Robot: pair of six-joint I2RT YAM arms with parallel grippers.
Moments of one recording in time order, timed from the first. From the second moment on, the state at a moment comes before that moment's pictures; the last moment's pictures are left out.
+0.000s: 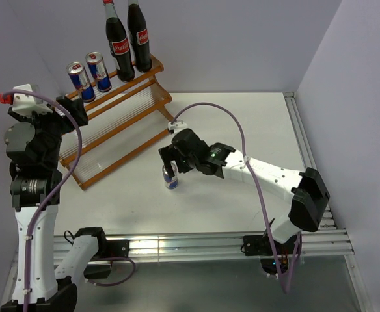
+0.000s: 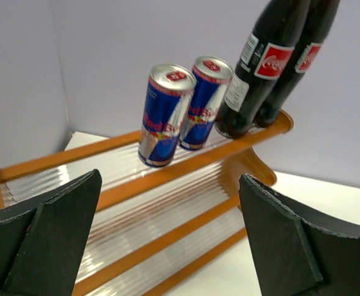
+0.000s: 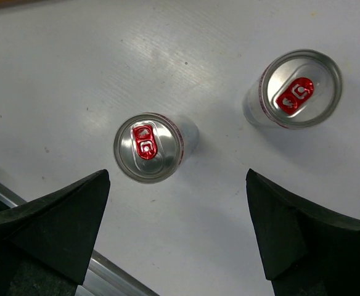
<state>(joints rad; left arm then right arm) 0.04 0.83 1.25 -0.31 -0.05 -0.21 0.95 1.53 1.27 -0.51 0.20 0.38</state>
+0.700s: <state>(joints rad) -0.15 0.89 1.13 -0.39 -0.08 -0.18 1.00 1.78 1.41 -0.53 0.21 0.34</state>
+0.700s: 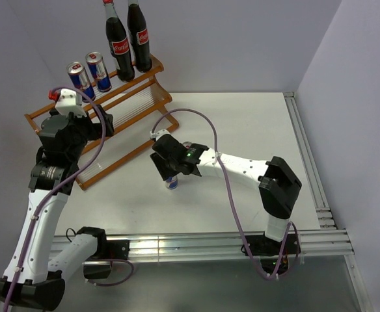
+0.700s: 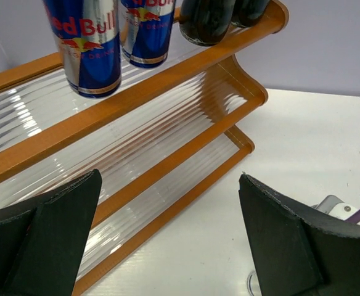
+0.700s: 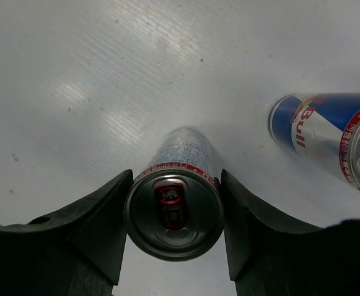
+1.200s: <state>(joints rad) -0.28 1.01 1.13 -0.42 0.06 -0.16 1.01 1.66 1.34 -0.62 0.27 0.33</state>
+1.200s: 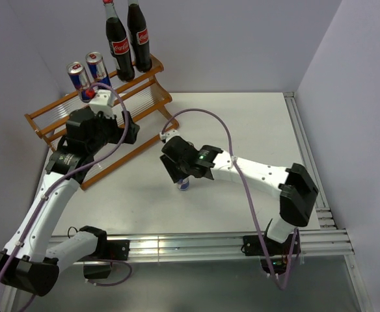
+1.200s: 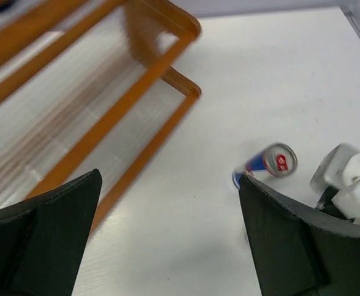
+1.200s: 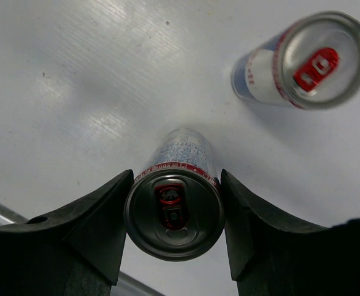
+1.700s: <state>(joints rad) -0.73 1.09 0.95 -0.29 0.02 -0.30 0.90 1.32 1.27 -0.82 0.35 0.37</state>
